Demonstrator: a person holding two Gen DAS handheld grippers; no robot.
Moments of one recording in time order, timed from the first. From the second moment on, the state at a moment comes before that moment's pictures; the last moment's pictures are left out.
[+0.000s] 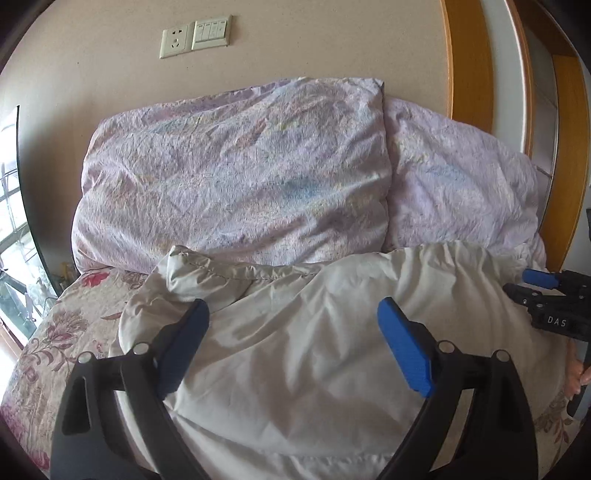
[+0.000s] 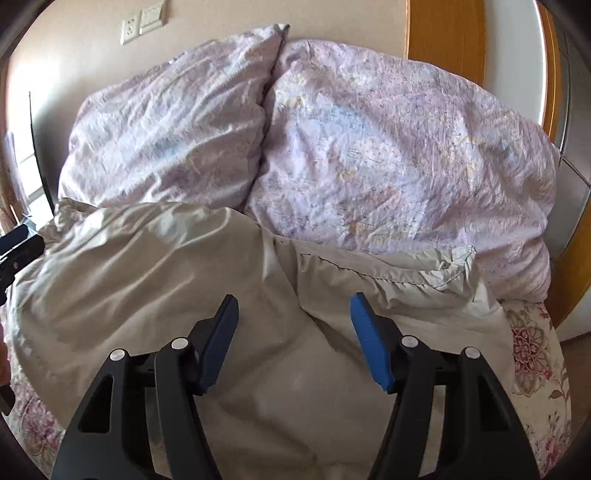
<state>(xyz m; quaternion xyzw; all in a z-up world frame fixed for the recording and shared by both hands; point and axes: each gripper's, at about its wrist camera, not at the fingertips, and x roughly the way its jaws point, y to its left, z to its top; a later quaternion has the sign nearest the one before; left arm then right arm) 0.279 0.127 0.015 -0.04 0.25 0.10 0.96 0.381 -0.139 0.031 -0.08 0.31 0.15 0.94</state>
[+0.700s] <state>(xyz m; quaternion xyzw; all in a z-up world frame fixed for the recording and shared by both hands) 0.365 0.155 -0.044 -0.06 0.35 0.19 0.92 0.444 -0.148 -0.027 -0.03 0.34 0.09 0.93</state>
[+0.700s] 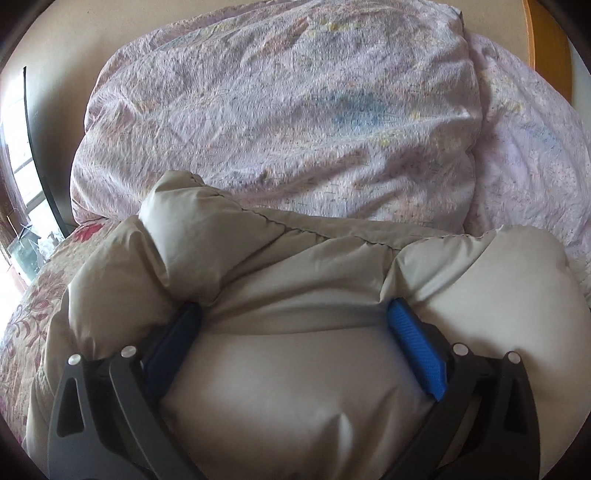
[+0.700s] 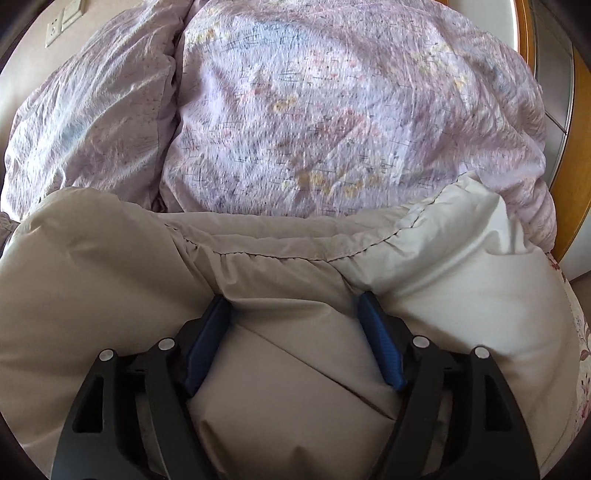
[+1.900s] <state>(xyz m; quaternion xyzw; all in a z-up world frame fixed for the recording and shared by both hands) 0.369 0.238 -0.063 -0.11 0.37 0.26 0.88 0.472 -0.237 -0.039 0.03 0.38 0.02 0.92</state>
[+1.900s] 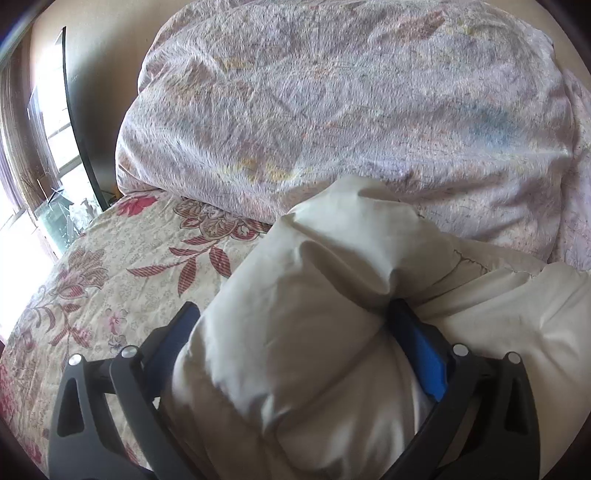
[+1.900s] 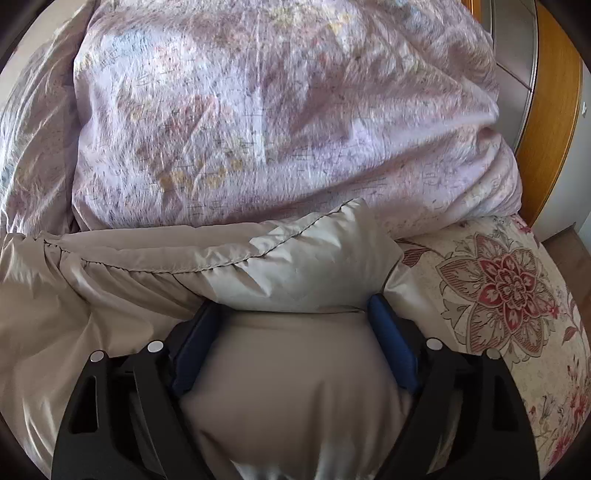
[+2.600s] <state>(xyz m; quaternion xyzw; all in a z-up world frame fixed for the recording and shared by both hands) 0.289 0.312 -0.045 -0.33 0.34 0.18 0.86 0.411 -0.306 0.000 0.15 0.35 -0.03 0.93</state>
